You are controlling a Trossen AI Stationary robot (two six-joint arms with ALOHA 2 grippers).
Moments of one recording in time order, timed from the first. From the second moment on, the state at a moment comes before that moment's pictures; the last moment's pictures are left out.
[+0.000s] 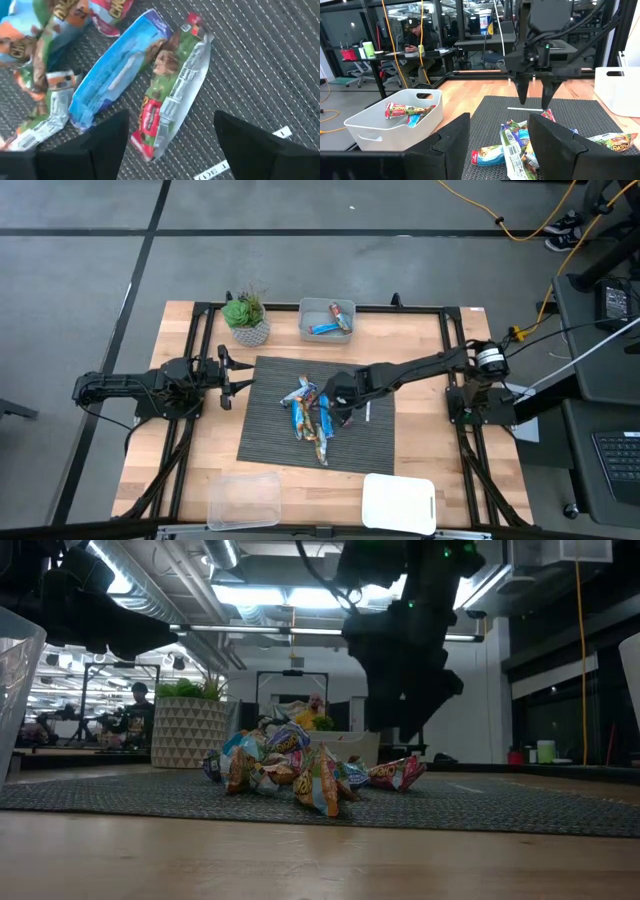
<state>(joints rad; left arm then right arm) 0.07 0.04 0.01 0.03 -0.14 0.05 0.08 1.85 1.29 -0.71 0.05 0.81</state>
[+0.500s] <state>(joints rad) 0.07 0.05 0.01 0.03 -0.14 0.05 0.07 1.88 1.24 -0.56 0.00 0.83</state>
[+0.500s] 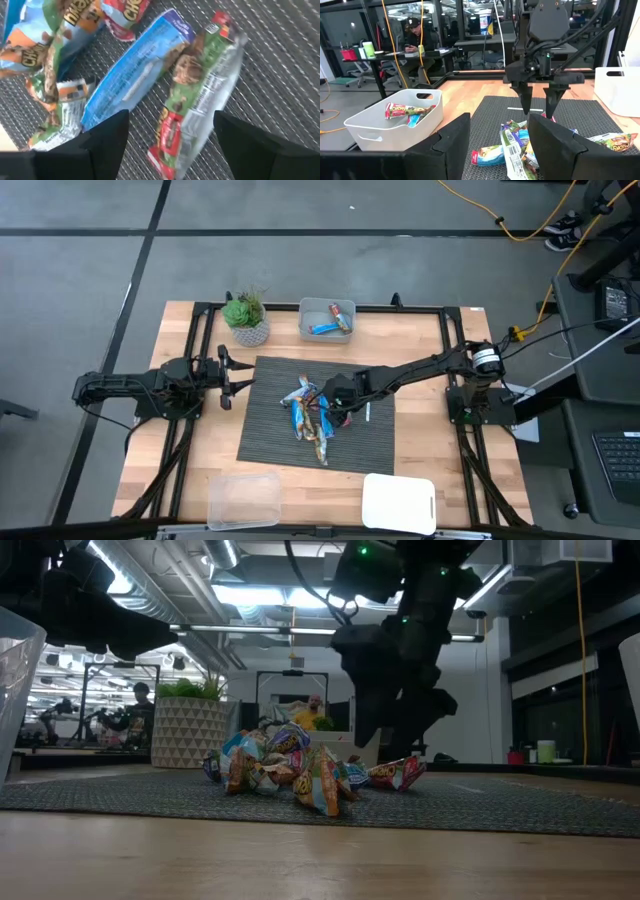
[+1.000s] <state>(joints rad) 0.07 0.05 0.01 0.03 -0.14 0.05 0.08 1.97 1.24 -0.57 -0.01 0.83</state>
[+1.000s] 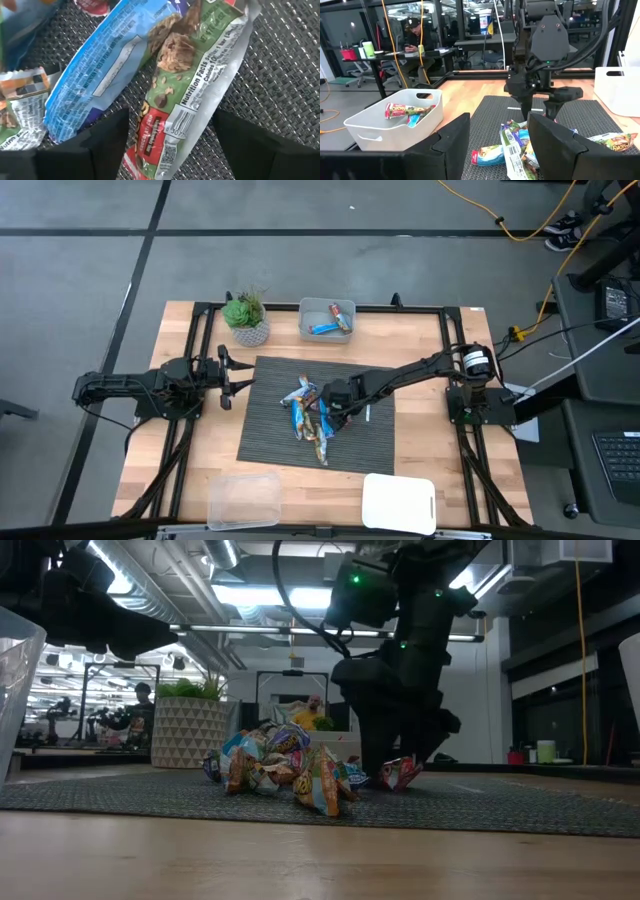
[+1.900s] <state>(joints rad) 0.07 0.05 0.01 0.03 -0.14 0.05 0.08 1.98 1.29 -0.70 -0.01 0.83</state>
